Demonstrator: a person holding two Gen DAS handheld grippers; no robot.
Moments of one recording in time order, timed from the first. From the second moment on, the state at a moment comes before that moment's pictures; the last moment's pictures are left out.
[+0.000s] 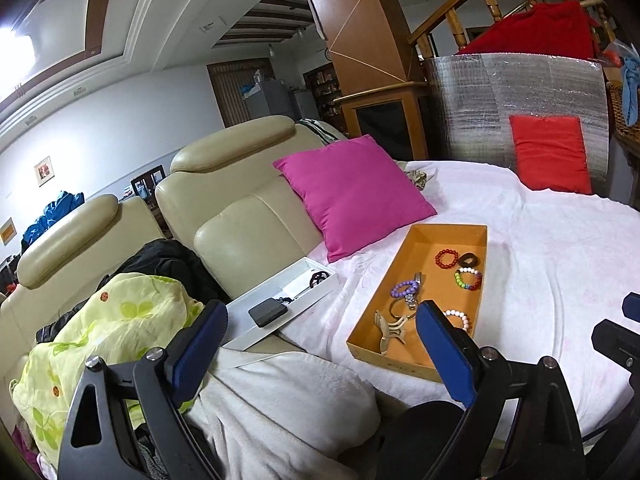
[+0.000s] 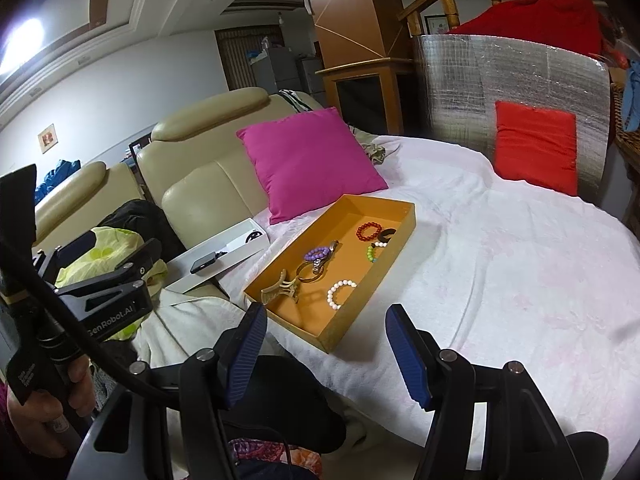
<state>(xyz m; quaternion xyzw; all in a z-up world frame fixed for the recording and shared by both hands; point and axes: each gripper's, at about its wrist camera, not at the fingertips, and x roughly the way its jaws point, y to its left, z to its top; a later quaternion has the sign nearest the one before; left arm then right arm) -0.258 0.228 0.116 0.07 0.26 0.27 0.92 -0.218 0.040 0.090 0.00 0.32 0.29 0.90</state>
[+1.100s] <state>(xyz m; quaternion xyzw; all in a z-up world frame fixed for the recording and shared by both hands) -0.261 0.233 0.115 0.06 0.26 0.27 0.92 -0.215 0.042 0.087 0.00 0.32 0.28 0.90</state>
